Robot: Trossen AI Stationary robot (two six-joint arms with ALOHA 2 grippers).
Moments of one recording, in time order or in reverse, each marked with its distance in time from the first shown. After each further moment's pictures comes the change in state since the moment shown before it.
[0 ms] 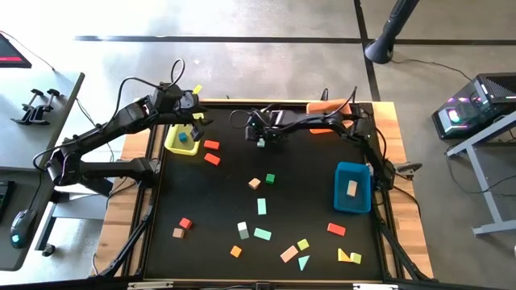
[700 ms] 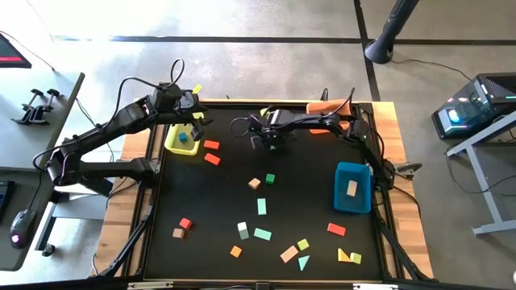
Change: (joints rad) left arm 0.000 0.000 0.000 0.011 0.000 0.009; right arm 0.014 0.029 0.067 -0.349 -0.040 -0.221
